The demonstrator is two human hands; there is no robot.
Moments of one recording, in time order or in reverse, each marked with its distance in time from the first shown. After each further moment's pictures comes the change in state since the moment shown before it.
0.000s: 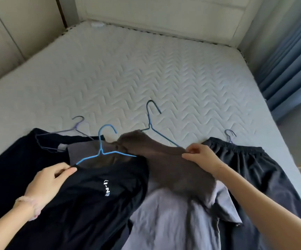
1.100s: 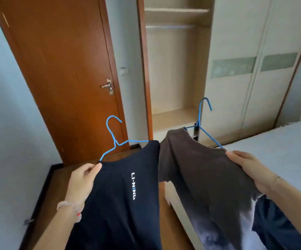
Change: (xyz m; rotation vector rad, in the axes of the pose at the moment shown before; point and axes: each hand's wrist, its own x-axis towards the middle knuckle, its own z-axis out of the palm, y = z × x) left_hand -0.695 -0.277 -0.460 -0.426 1.168 -0.386; right_hand -0.603 -0.398 0.302 0.322 -0.675 -0.599
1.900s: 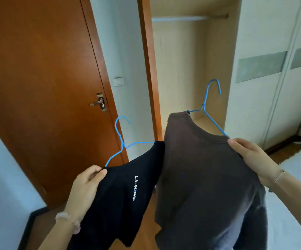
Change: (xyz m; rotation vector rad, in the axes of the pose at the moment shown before) left_hand 0.439 -0.009 0.090 0.035 -0.228 0.110; right_hand 0.388 -0.118 0.188 0.021 0.090 -0.187
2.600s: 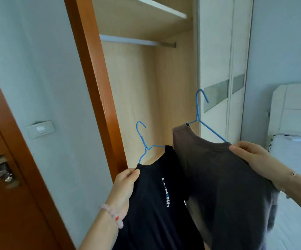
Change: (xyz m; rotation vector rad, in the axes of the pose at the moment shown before) left_hand 0.459 0.077 0.229 -0.470 -0.519 -0.069; right_hand 0.338 -0.053 0.026 -0.322 0.400 -0.029
